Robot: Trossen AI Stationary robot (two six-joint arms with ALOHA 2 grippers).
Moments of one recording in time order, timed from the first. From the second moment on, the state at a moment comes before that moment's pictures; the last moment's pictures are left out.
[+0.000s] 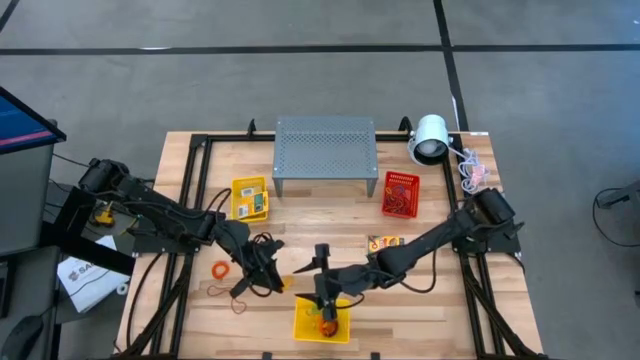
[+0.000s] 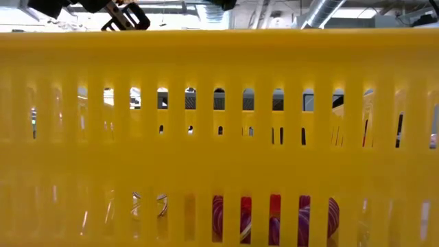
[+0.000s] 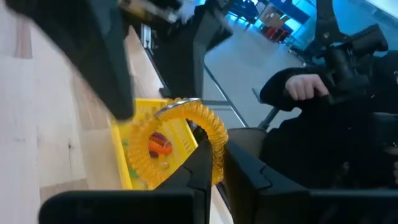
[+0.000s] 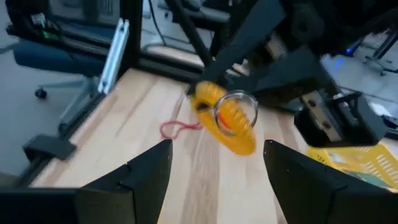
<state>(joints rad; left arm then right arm) -0.36 1.25 0.60 0.34 0.32 -0.40 0.46 1.91 1.28 0.29 0.38 -0.09</state>
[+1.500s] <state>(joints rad) -0.36 1.25 0.60 0.40 0.28 -0.39 0.44 1.93 1.29 0.35 0.34 -0.11</state>
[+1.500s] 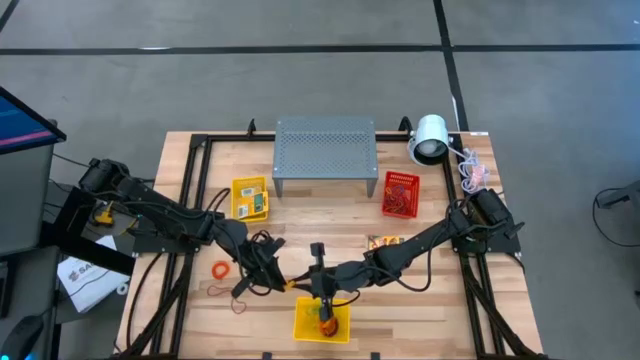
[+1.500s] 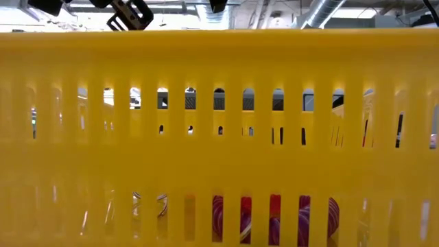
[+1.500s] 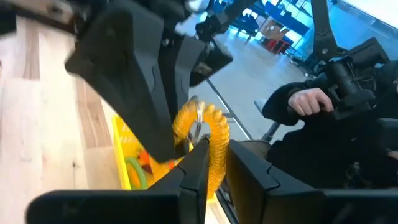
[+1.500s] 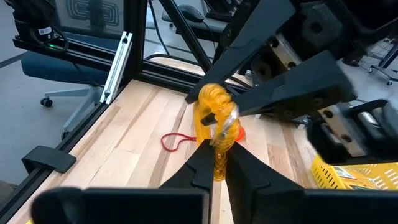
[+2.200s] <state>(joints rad) -0.35 1.25 0.60 0.47 0.27 -0.34 0.44 1.92 1.29 0.30 0.34 -0.13</state>
